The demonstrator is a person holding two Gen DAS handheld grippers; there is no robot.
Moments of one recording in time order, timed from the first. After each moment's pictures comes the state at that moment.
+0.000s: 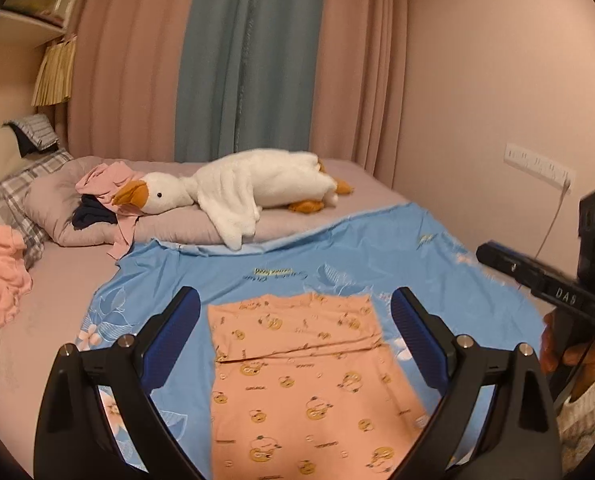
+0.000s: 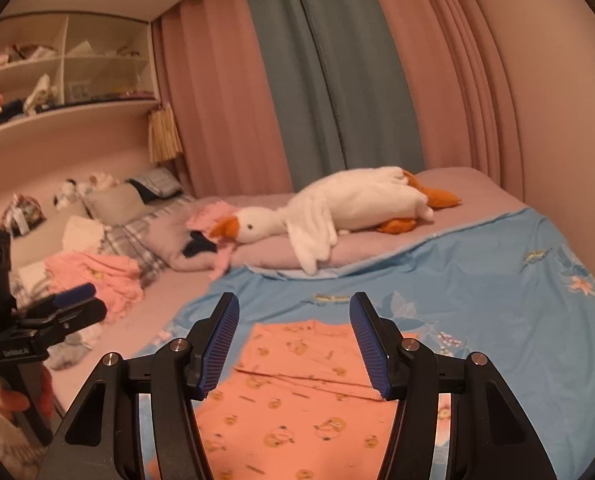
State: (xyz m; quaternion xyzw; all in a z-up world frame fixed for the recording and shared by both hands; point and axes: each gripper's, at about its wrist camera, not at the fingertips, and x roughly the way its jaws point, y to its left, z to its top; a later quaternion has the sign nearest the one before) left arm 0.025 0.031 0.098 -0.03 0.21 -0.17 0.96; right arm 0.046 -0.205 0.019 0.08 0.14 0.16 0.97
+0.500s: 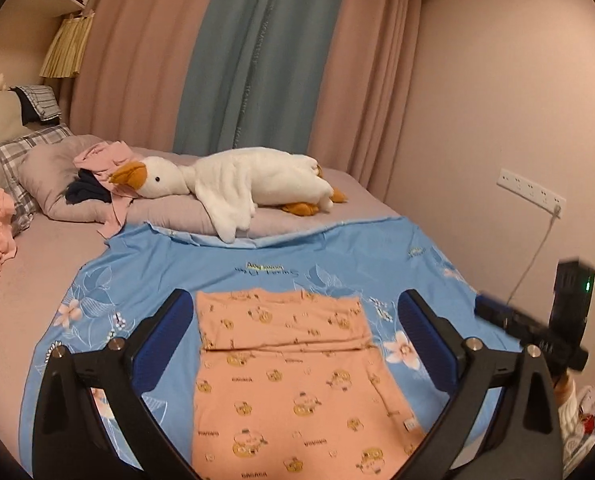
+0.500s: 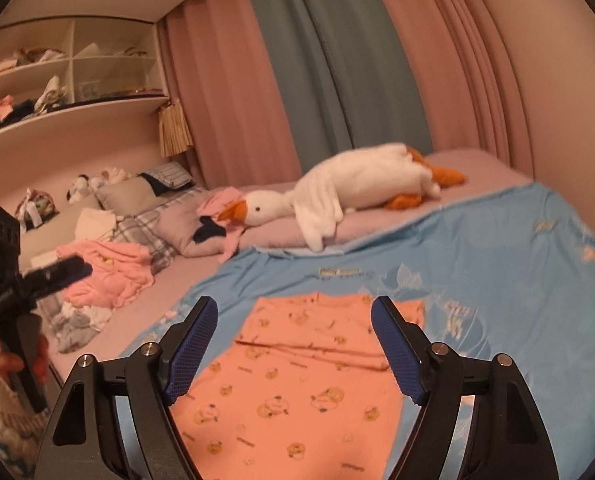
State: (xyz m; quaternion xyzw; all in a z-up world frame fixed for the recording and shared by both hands) left arm 0.028 0.051 0.062 -0.08 0.20 -0.18 0.96; right arm 0.045 -0.230 -0.048 0.10 0.16 0.19 0.96
